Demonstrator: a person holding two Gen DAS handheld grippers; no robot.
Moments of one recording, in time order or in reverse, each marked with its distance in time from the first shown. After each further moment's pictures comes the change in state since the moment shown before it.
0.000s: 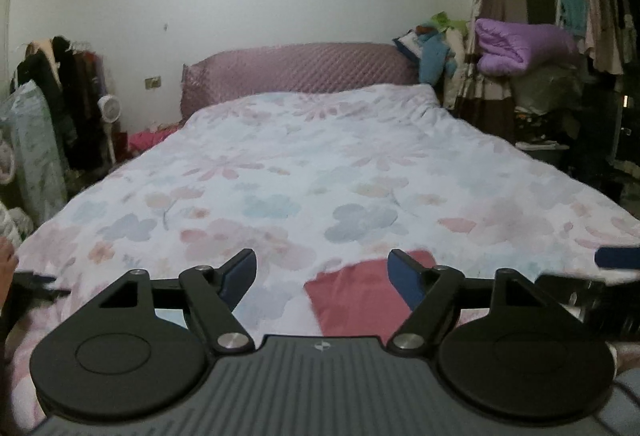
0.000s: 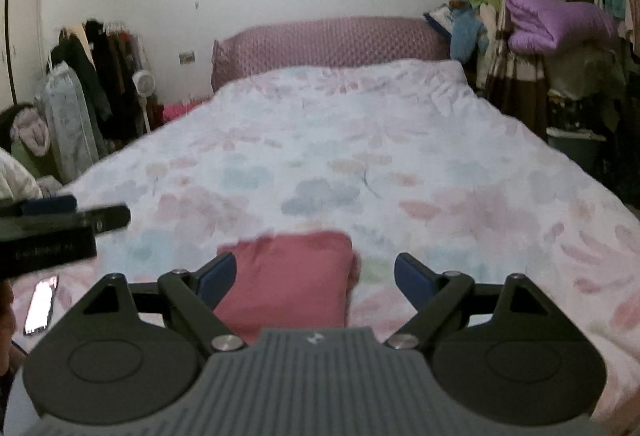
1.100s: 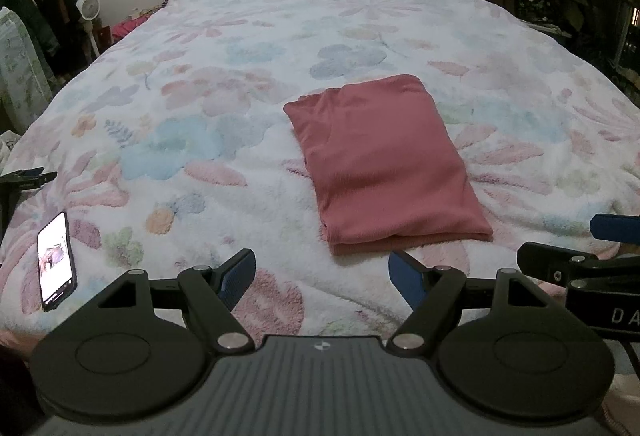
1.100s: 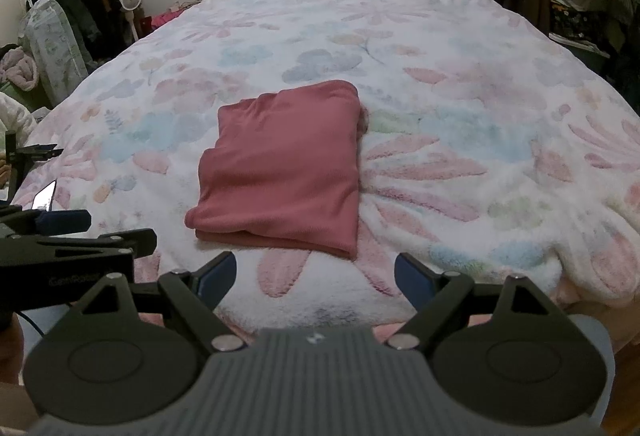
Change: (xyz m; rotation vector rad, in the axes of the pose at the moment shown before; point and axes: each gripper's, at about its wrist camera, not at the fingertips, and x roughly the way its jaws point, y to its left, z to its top) left arm 0.003 -0.015 -0.069 0.037 0.407 -0.011; right arm 0.000 0.009 -0.077 0.040 0.310 -0.001
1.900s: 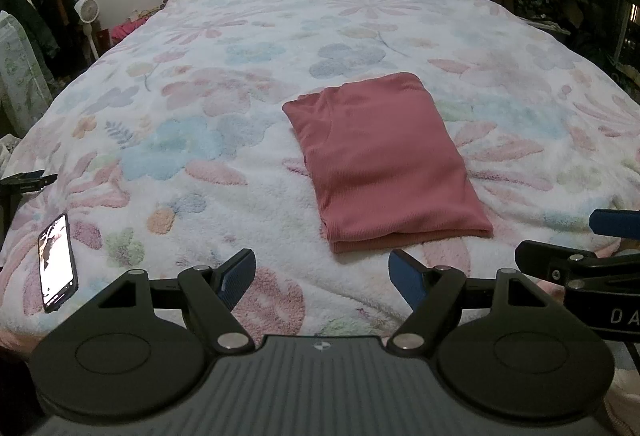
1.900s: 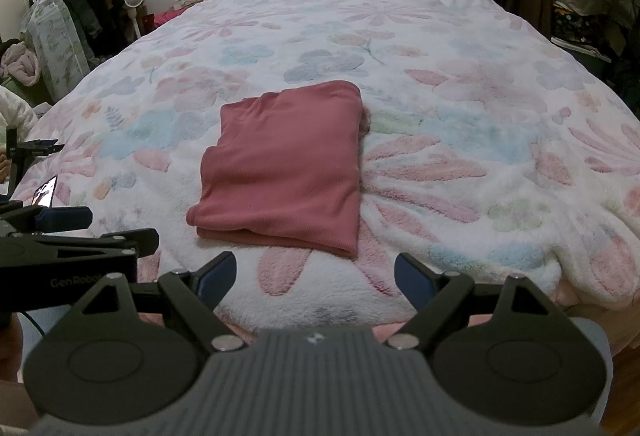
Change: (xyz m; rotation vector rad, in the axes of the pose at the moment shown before) left arm -0.001 -0.002 0.000 0.000 -0.001 0.001; right arm 0.001 0.000 0.000 -0.006 0.000 0.001
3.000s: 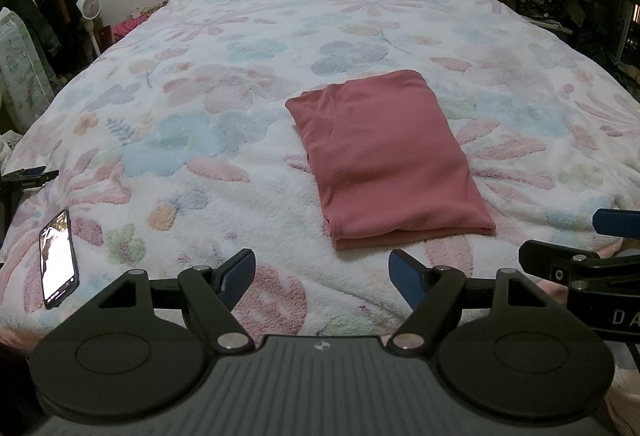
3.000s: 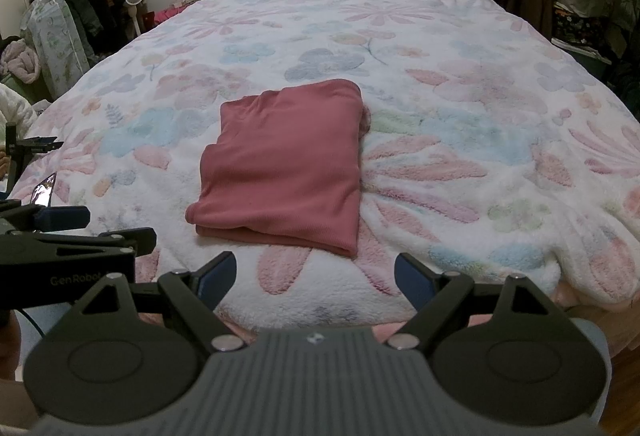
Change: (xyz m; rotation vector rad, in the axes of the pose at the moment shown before) left arm 0.001 0.004 -0.003 0.000 0.005 0.000; right arm 0.000 0.000 -0.001 -0.005 0.001 -0.003
